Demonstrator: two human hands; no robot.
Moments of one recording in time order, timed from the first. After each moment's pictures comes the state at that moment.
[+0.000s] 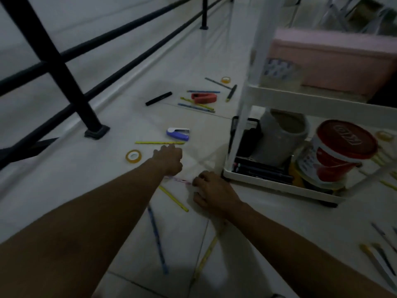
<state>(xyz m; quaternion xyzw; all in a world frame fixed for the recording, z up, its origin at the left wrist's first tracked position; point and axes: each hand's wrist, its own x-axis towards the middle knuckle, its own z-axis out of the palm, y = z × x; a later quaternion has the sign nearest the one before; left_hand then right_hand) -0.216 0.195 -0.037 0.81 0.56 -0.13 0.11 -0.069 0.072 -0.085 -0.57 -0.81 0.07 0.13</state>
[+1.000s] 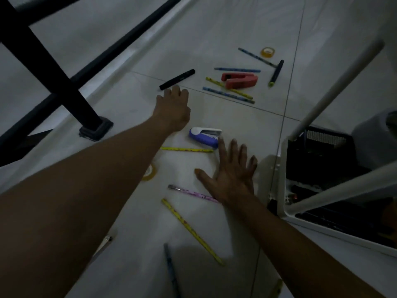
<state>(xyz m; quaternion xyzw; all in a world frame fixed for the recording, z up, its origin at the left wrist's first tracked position) -0.242 0.401 -0.074 0.83 0.56 0.04 -0.06 -0.106 0.219 -0.128 -0.76 -0.62 0.14 0.11</state>
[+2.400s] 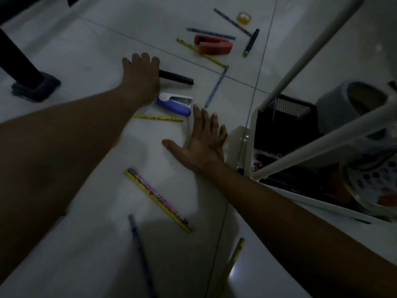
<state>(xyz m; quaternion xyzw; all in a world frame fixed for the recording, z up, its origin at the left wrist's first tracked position) -0.233 0.402 -0.108 0.83 0.56 0.05 -0.05 -0.100 0.219 -0.132 -0.75 -0.63 0.16 0.15</state>
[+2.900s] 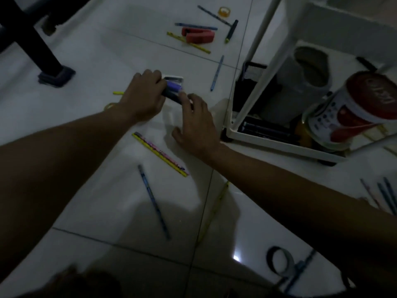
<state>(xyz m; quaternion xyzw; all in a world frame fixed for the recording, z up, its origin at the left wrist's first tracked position) -0.261 0.269 -0.075 0.92 0.34 0.16 -0.10 -0.119 0.139 -0.082 -0.68 -0.71 0.03 0.21</state>
